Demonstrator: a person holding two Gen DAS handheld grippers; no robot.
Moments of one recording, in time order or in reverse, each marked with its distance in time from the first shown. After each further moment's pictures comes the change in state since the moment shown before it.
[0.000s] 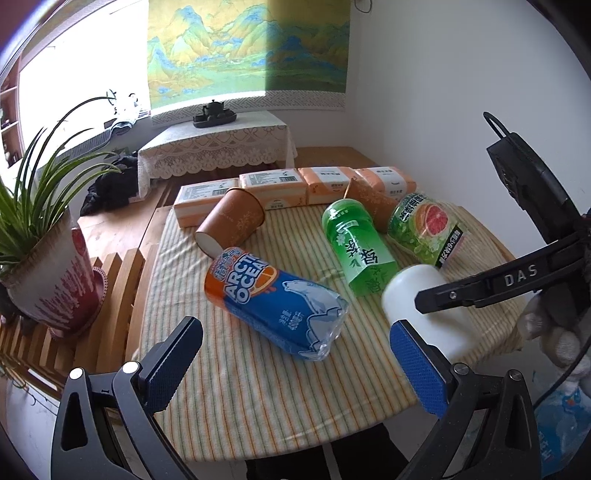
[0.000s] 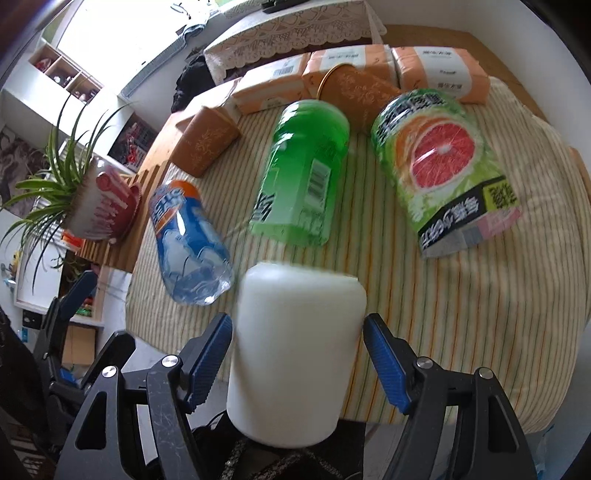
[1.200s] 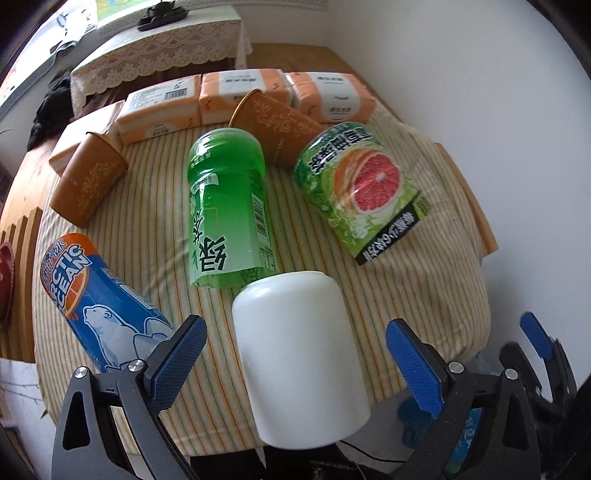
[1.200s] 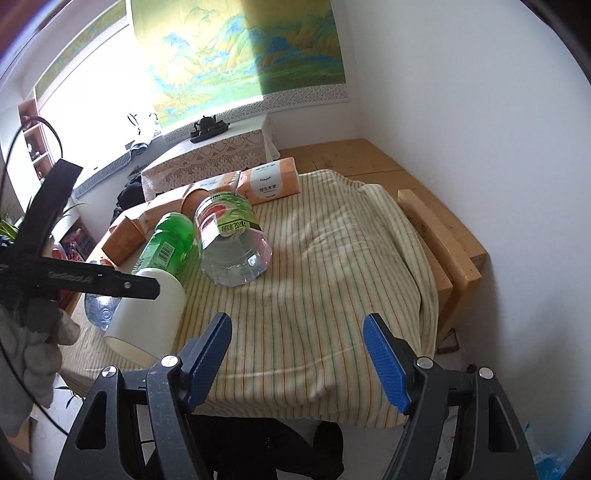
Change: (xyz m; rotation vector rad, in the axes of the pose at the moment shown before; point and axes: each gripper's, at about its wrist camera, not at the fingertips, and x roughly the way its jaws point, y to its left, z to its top) left arm 0.116 -0.110 0.061 -0.072 0.461 -0.129; right arm -0.103 -0.104 -0.120 0.096 -0.563 -0.280
